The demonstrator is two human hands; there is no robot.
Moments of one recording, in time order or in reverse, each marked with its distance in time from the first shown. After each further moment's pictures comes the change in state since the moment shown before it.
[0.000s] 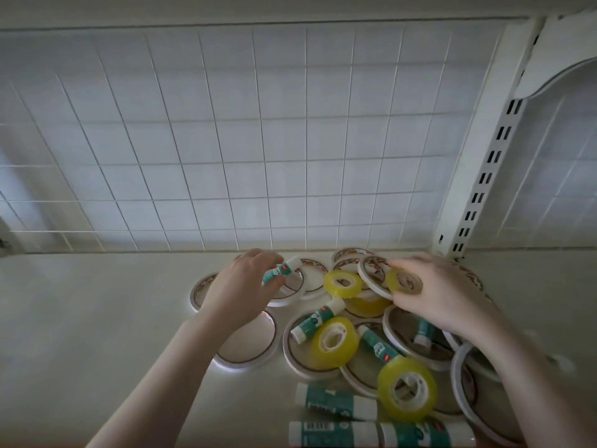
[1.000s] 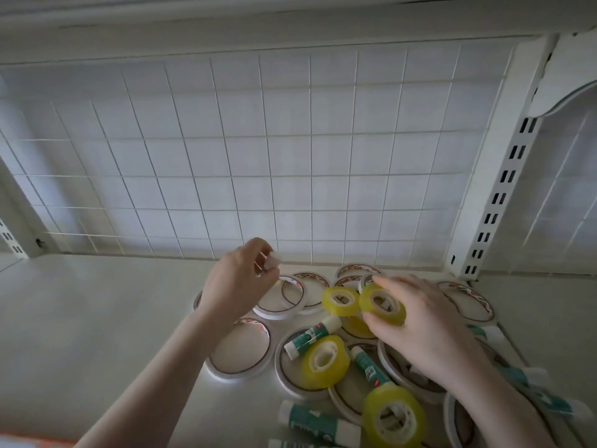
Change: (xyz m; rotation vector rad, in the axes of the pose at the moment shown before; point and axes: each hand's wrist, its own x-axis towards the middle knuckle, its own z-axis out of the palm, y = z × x) left_hand 0.012 0.010 -0.010 -0.071 0.228 -0.147; right_hand -0.015 -0.022 0.001 0.115 0.151 -0.181
